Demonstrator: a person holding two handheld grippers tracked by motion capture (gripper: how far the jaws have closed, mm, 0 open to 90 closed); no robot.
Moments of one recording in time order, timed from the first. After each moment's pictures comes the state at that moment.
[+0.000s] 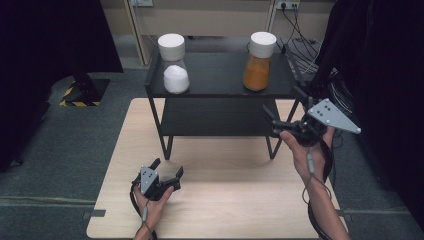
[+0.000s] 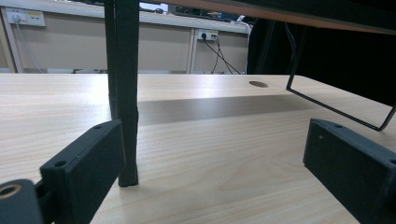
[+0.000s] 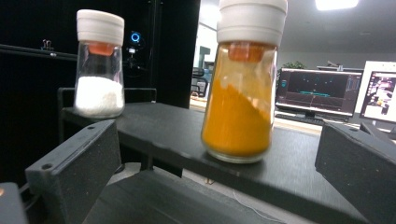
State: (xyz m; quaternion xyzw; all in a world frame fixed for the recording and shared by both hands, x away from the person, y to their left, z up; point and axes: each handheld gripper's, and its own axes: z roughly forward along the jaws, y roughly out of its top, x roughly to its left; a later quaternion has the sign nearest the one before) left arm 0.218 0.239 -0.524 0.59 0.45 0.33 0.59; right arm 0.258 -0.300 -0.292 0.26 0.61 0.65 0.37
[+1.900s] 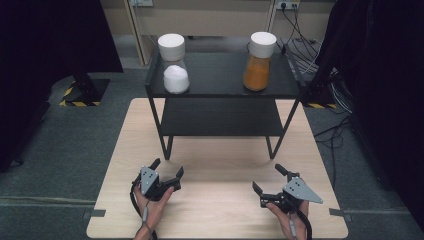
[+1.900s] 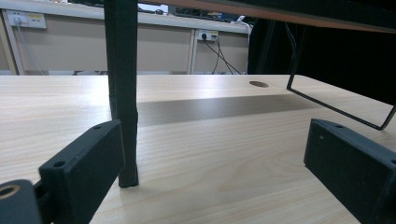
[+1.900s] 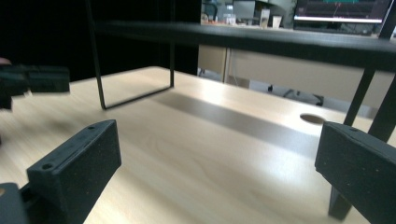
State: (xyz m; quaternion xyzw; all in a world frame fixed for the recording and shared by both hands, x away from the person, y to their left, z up) left arm 0.217 0.238 -0.525 0.59 0.45 0.33 0.58; right arm 0.199 -0.314 -0.471 0.32 0.69 0.57 0.31
